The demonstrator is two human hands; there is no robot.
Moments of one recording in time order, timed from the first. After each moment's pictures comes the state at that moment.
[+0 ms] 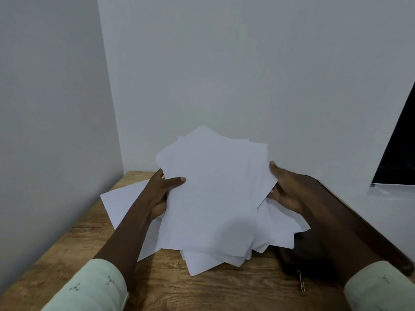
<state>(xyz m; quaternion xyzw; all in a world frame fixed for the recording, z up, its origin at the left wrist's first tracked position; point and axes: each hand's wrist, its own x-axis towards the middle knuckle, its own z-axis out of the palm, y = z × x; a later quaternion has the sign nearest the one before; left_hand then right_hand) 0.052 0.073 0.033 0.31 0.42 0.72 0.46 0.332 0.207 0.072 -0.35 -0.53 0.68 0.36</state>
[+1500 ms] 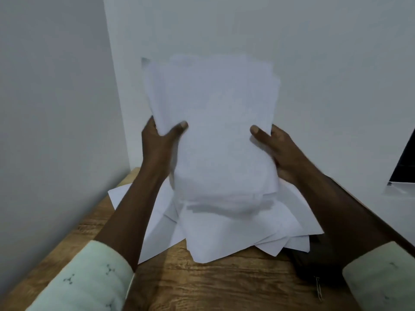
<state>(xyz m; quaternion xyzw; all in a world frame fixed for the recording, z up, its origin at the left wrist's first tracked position) 0.056 0.075 0.114 0.40 0.44 0.80 0.10 0.287 0.184 0.125 -0.17 -0.68 0.57 0.42</state>
